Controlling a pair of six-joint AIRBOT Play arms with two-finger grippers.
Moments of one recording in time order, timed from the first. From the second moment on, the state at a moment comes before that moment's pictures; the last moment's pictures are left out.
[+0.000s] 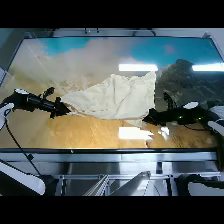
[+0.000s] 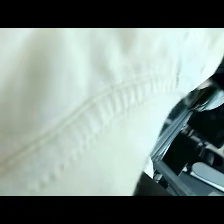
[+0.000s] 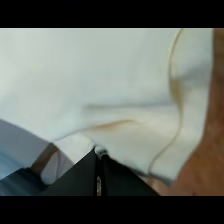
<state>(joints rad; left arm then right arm) 0.30 -1.90 1.25 0.73 -1.50 -1.12 -0.03 -1.45 0.72 -0.52 0.98 1.06</state>
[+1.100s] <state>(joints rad) 0.85 -1.01 1.74 -0.35 -1.70 -1.02 -0.82 -0.75 1.64 0.00 1.22 1.00</state>
